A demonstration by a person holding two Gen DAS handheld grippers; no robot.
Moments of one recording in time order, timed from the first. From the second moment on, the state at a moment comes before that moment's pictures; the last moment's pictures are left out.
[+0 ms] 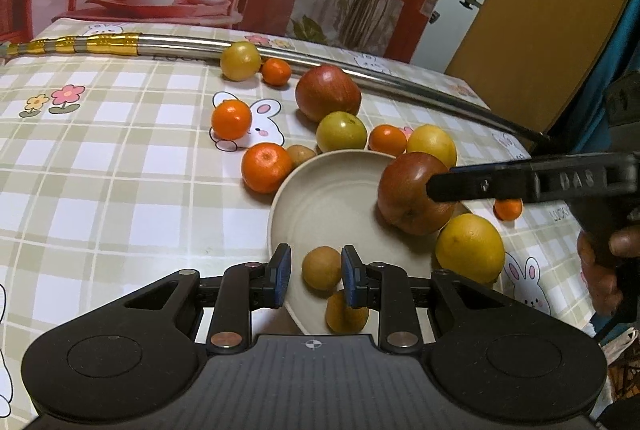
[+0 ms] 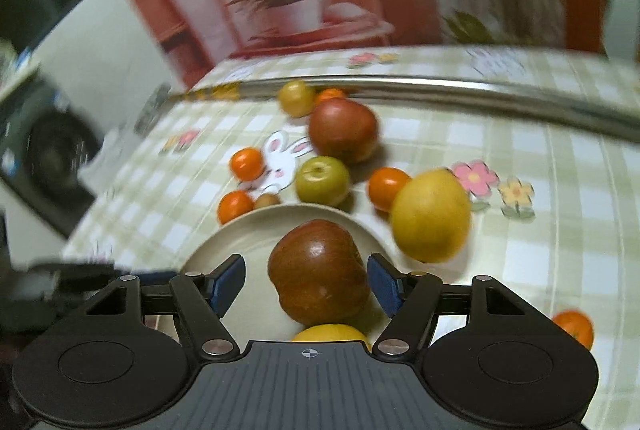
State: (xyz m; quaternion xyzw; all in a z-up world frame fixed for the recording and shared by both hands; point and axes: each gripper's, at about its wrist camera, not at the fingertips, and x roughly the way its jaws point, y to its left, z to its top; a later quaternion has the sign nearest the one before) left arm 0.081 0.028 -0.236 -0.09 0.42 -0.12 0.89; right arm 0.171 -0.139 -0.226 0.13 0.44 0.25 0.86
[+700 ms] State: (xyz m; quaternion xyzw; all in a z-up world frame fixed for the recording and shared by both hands) left arm 0.075 0.039 -0.230 -0.11 0.41 -0.10 0.90; right arm 0.158 -0.091 -0.214 0.06 0.40 0.26 0.88
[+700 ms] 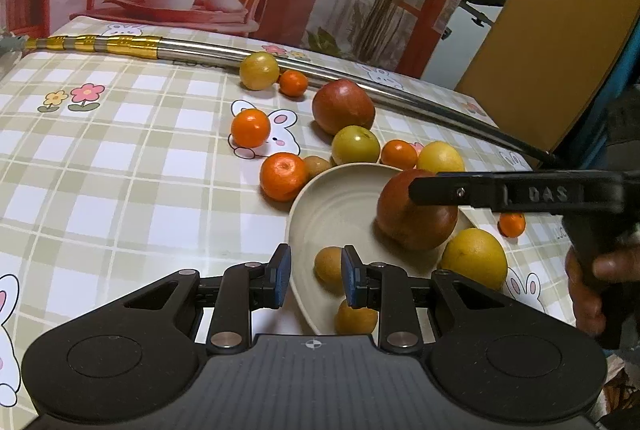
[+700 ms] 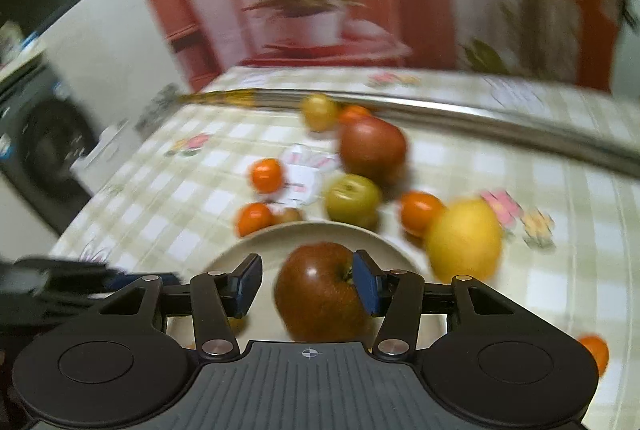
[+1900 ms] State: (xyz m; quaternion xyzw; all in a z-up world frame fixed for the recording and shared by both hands) left arm 0.069 0.051 -0.225 -0.13 0.41 -0.08 0.90; right arm 0.158 -0.102 -0.228 -0.04 0.41 0.22 0.89
